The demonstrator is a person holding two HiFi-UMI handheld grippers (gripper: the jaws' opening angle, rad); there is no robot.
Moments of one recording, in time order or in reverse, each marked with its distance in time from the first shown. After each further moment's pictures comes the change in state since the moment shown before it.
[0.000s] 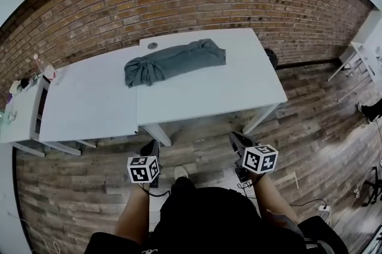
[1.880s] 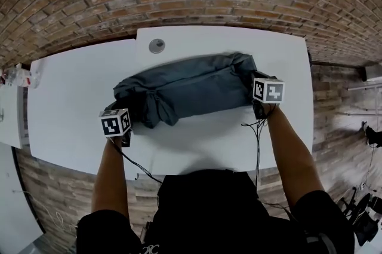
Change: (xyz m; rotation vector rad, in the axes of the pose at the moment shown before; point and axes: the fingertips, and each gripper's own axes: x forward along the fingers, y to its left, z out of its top) left arm 0.287 0.269 0.149 -0.093 0.283 0.214; right arm 0.425 -0.239 0.206 -0.224 0.353 -0.277
